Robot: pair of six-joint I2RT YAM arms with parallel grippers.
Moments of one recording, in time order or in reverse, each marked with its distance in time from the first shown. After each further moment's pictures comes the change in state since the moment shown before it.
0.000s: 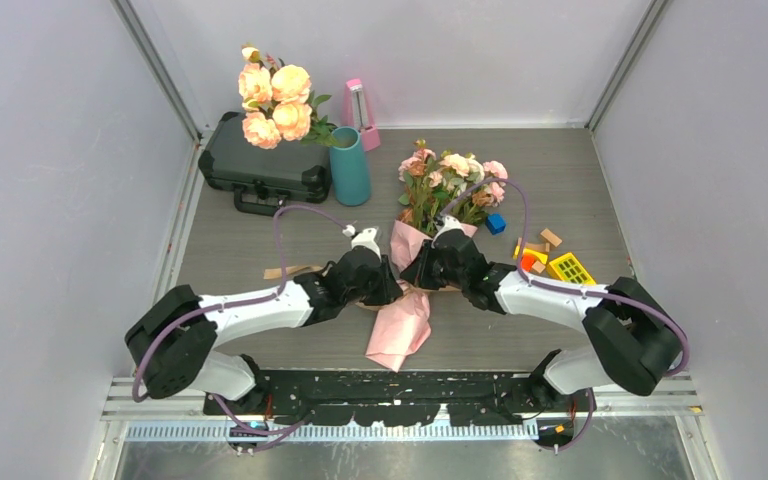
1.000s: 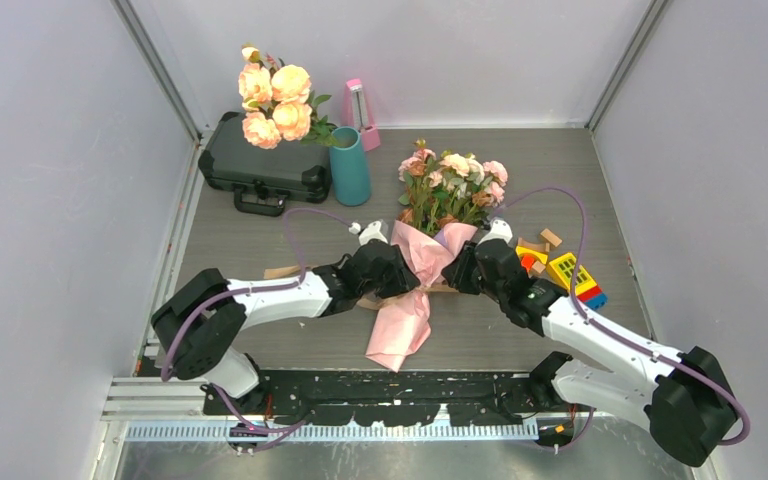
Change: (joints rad) left arm 0.000 0.126 0.078 0.073 -0.019 -0.189; right arm -0.084 -0.399 -0.098 -0.298 0.200 -0.073
